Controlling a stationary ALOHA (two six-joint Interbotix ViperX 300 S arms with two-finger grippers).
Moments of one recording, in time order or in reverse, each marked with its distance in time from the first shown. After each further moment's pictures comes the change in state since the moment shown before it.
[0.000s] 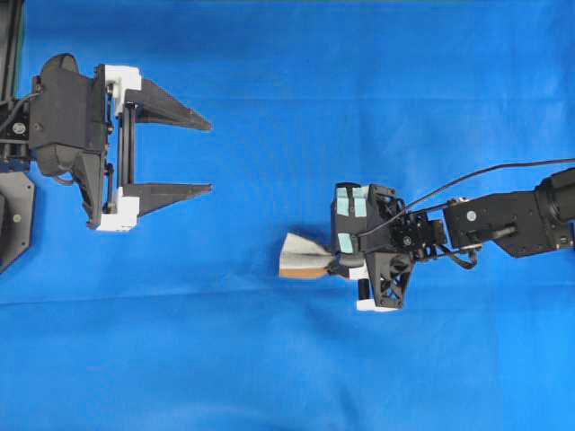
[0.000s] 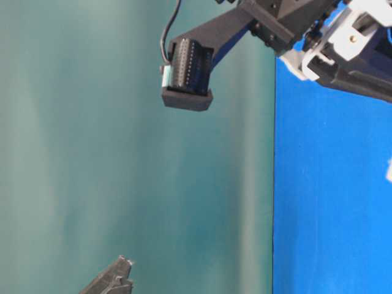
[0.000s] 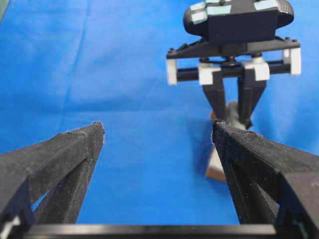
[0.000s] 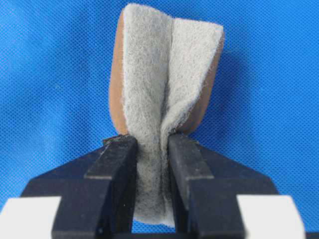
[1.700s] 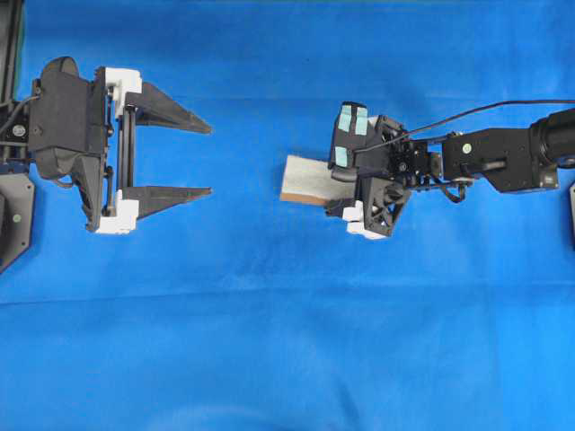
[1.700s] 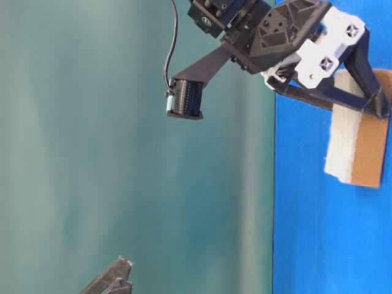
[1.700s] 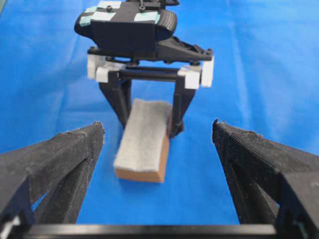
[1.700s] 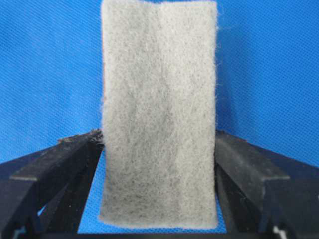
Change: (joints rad) left arm -0.009 0.000 0.000 0.000 0.002 0.000; right arm -0.241 0.002 0.006 -0.083 0.021 -0.002
